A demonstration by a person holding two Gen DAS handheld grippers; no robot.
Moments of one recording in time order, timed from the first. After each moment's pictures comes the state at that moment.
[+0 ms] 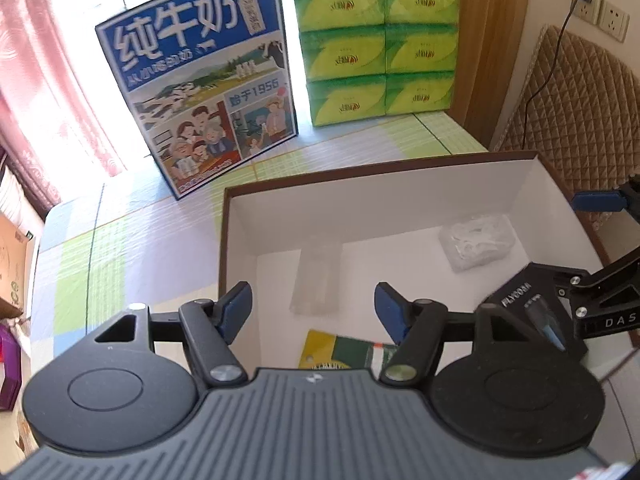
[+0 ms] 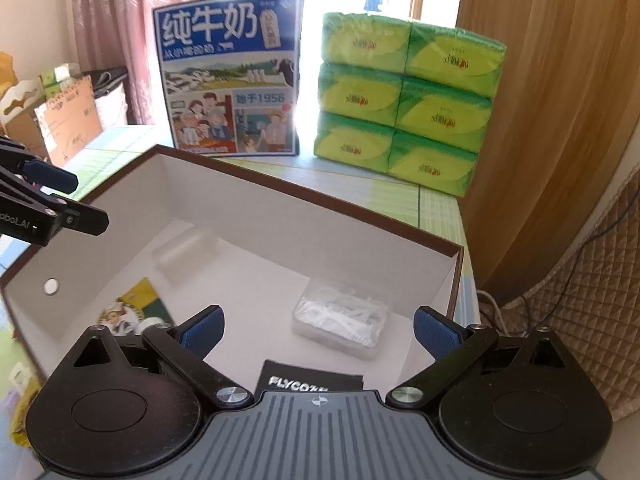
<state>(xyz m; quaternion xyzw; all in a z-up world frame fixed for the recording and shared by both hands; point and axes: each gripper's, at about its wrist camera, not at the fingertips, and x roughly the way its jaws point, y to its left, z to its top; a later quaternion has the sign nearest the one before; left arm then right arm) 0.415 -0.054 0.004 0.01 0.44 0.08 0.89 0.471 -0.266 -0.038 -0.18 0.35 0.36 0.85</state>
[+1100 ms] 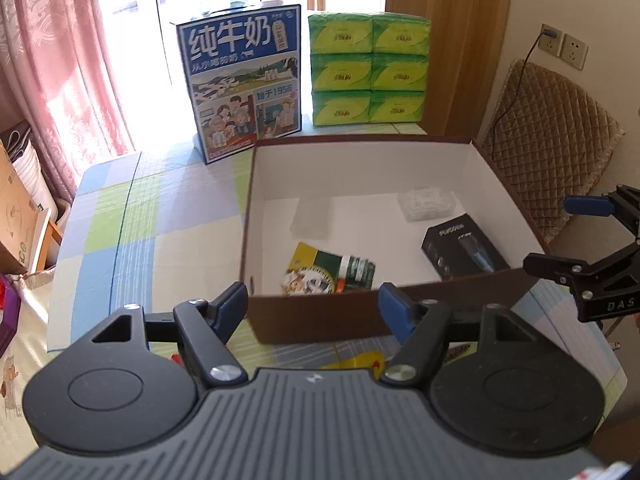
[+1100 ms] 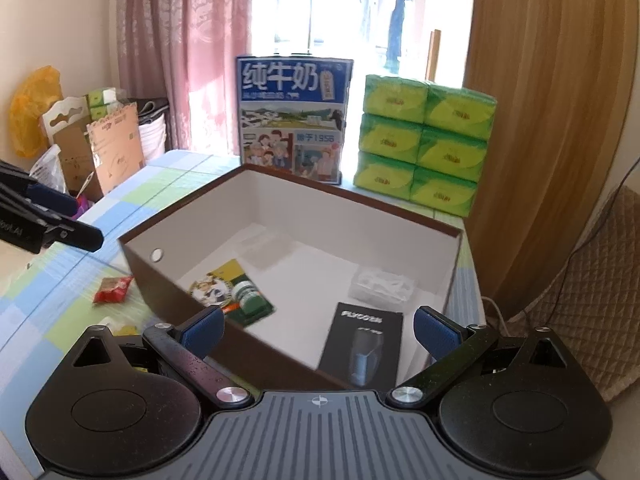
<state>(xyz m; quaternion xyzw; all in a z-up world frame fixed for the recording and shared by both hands) 0.246 -0.086 0.038 -0.03 0.40 0.09 0.91 0.326 -0.322 -0.003 -0.16 0.28 0.40 0.86</state>
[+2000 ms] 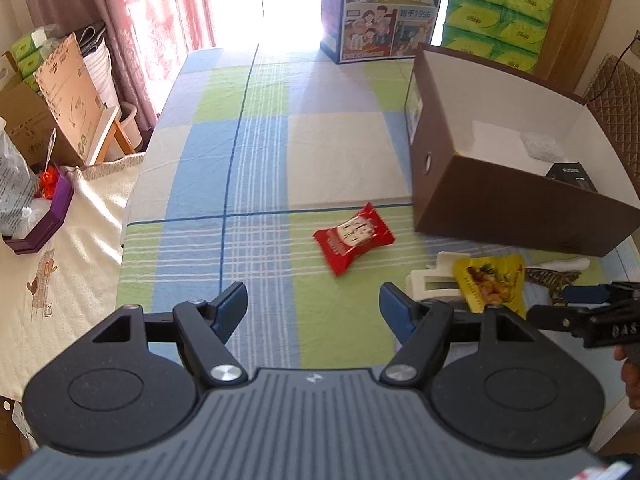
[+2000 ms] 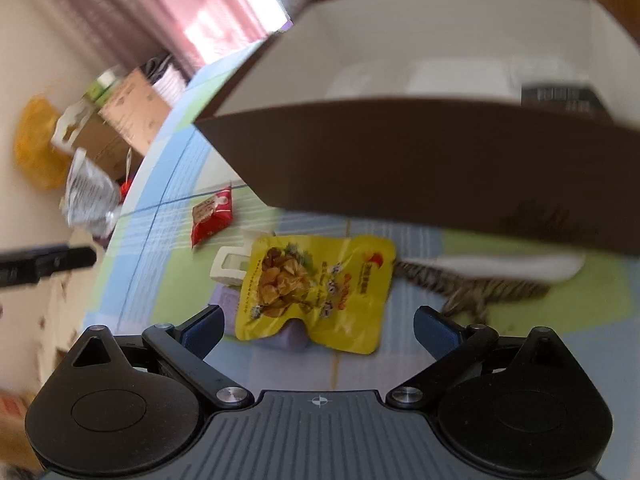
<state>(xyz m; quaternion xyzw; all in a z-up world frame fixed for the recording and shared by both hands) 0.157 0.039 -0.019 -0.10 0.47 0.18 0.86 0.285 -0.215 -0.118 0.00 0.53 0.40 0.75</state>
